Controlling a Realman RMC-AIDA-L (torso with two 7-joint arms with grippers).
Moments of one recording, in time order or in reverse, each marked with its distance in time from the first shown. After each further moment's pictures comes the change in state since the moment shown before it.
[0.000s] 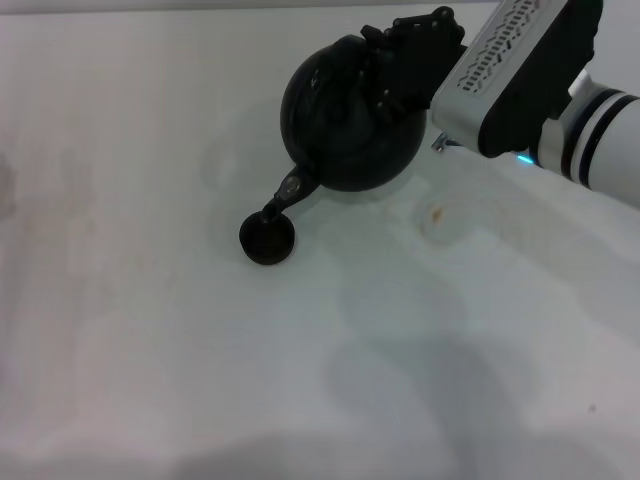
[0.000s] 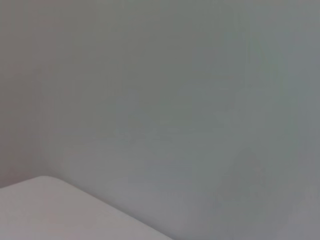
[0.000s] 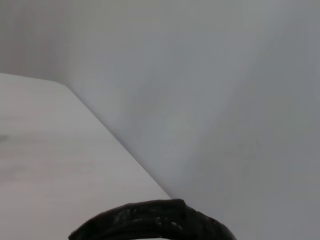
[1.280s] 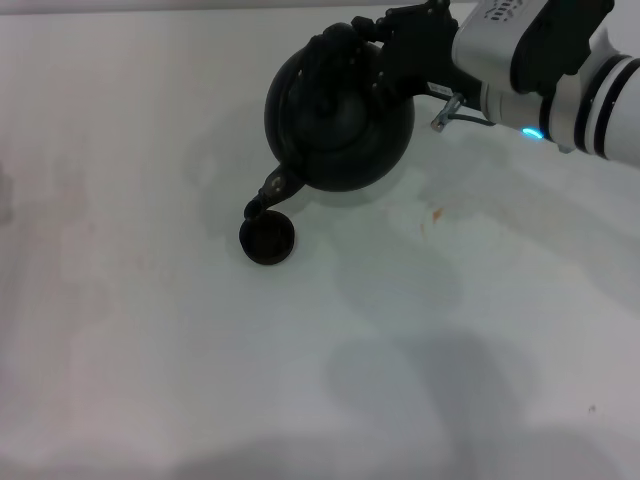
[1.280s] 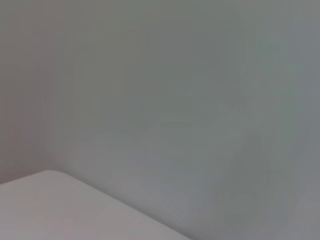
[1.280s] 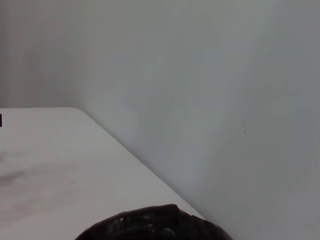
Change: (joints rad) left arm 0.017 0.000 0.002 0.000 0.012 0.000 0.000; right arm 0.042 -0.001 0.104 -0.016 0.000 -0.178 0.158
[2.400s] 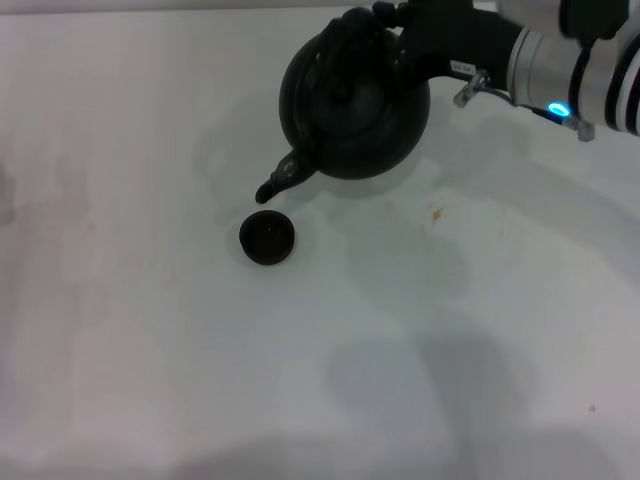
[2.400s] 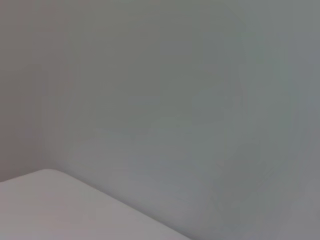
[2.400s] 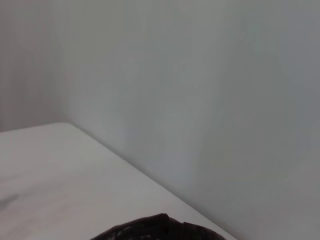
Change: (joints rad) left arm 0.000 -0.002 0.001 -0.001 0.002 -0.001 0.000; right arm 0.011 -0.002 0.108 -0.003 0.000 -0.116 0.108
